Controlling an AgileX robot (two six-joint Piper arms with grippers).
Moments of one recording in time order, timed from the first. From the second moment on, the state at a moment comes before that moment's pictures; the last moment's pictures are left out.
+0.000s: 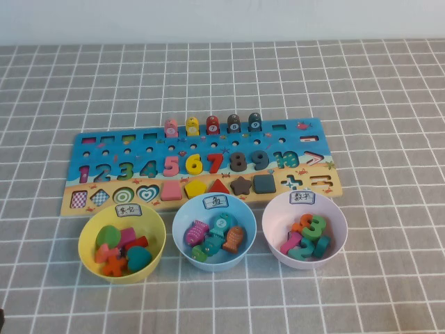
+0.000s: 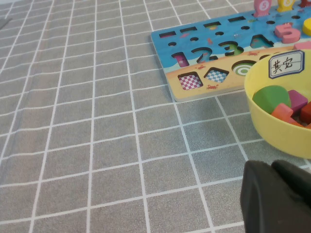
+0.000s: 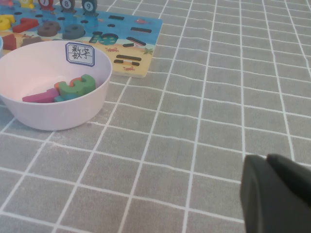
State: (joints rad) right arm 0.19 -0.01 0.03 0.15 0.37 -0.18; left arm -0.10 -0.01 0.03 -0.03 0.37 0.12
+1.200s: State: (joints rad) right arm 0.19 -0.01 0.03 0.15 0.37 -0.18; left arm -0.10 -0.01 0.03 -0.03 0.37 0.12
